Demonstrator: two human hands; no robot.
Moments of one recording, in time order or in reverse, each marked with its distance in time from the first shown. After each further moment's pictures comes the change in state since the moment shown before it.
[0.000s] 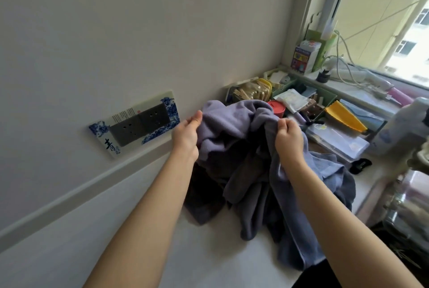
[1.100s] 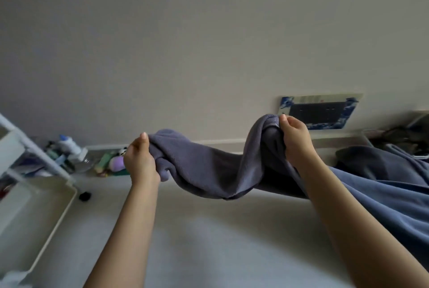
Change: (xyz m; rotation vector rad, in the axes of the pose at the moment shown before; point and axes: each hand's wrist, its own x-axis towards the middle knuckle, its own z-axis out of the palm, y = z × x) left_hand -0.179 0.086 -0.469 -0.059 1.037 0.452; right_hand -0.257 -0.136 0.252 0.346 -0.871 0.010
